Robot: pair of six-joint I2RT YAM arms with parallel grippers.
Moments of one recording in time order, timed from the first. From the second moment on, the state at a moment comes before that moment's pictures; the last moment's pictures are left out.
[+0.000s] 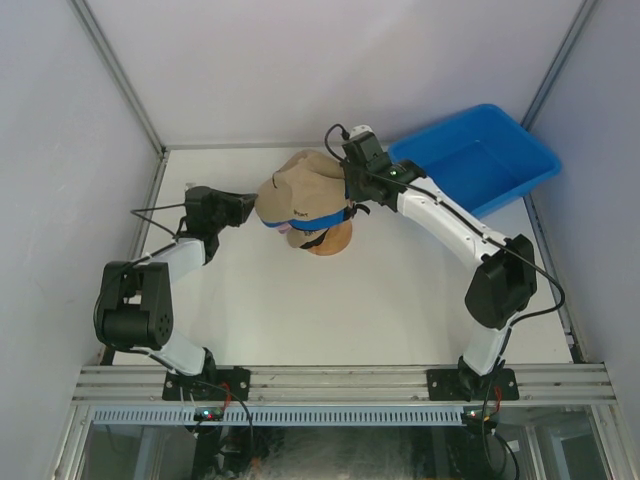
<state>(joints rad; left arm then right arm) -0.06 1.56 0.78 0.36 0.19 -1.35 0.63 1.80 1.72 -0.70 0.25 0.25</state>
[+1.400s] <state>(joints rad) -0.11 1.60 0.80 0.35 0.14 -1.35 0.69 1.70 1.57 -0.72 0.26 0.24</state>
